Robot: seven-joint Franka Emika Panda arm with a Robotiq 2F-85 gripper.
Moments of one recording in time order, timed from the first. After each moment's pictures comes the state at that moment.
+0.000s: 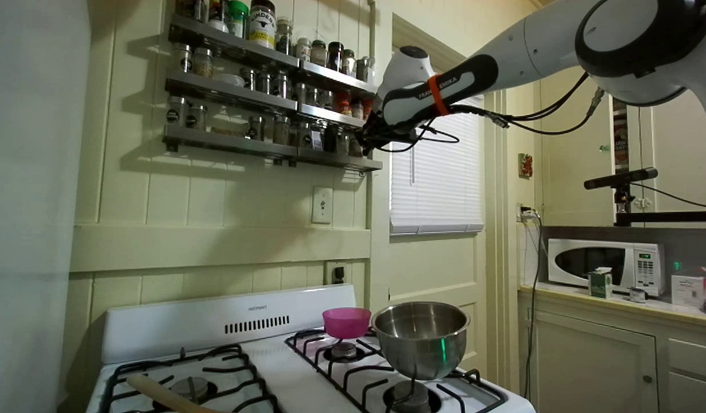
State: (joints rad) arm -0.15 0.24 0.16 -1.36 -0.57 2.61 0.60
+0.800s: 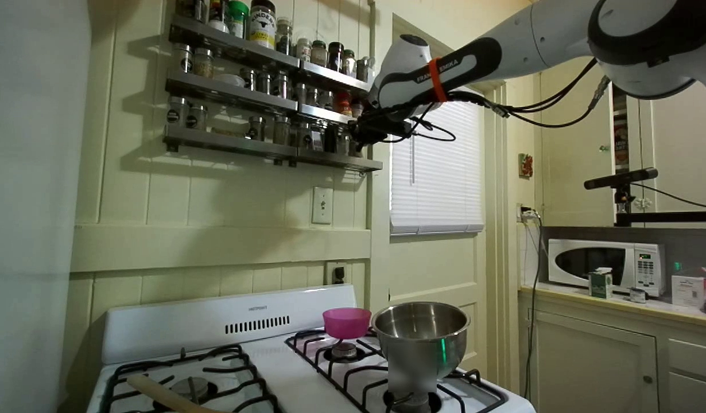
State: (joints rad) arm -0.15 0.20 0.21 -1.40 -0.47 2.58 0.60
